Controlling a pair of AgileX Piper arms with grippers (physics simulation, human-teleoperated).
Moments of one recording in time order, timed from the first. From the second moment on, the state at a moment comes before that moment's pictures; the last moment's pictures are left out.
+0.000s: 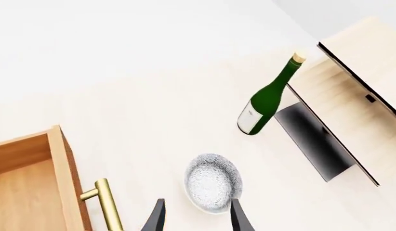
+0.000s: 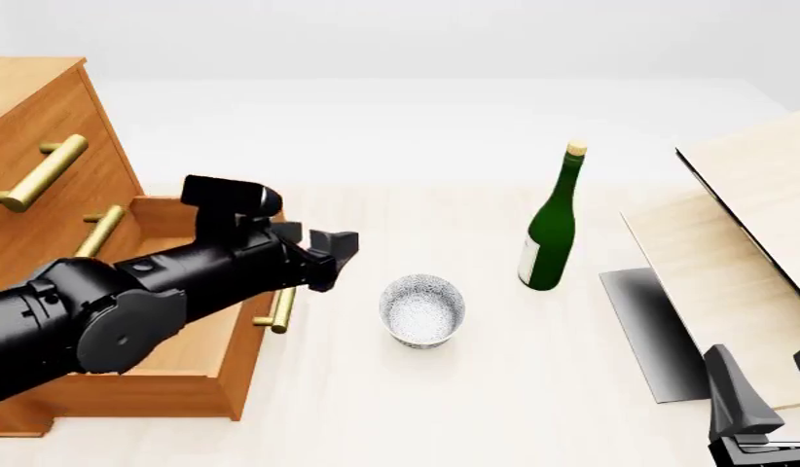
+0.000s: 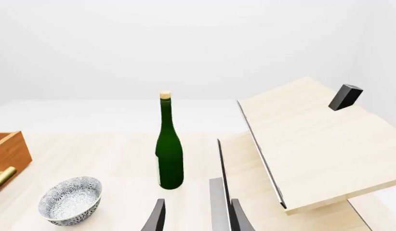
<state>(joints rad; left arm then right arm) -0.60 1.26 -0.75 -0.02 -0.25 0.00 0.01 0.00 0.00 0.00</state>
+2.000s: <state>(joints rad) -0.60 1.82 -0.99 -0.08 -0.42 0.00 0.01 0.00 0.00 0.00</state>
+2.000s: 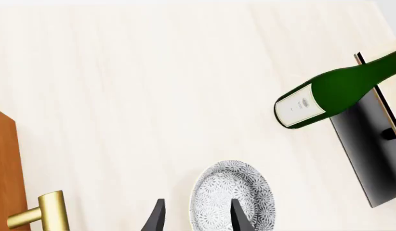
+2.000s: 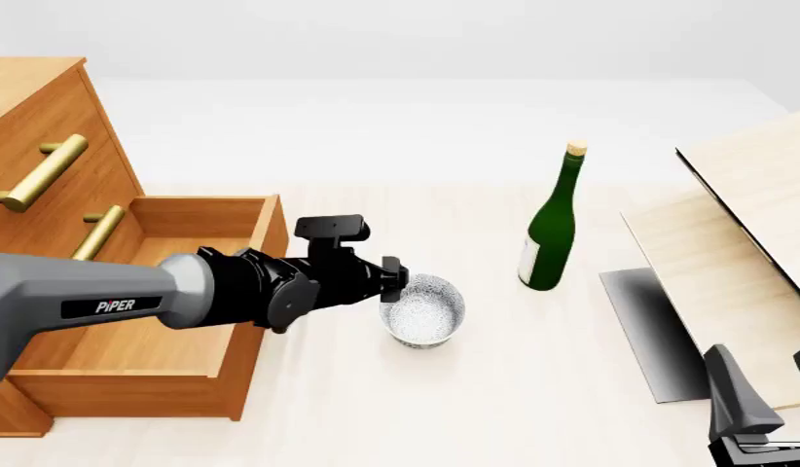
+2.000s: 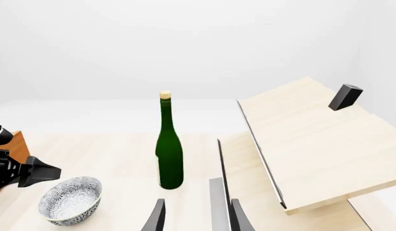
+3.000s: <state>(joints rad) -0.62 1.98 -1.04 -0.07 -0.46 0.00 0.01 0.00 0.00 0.00</state>
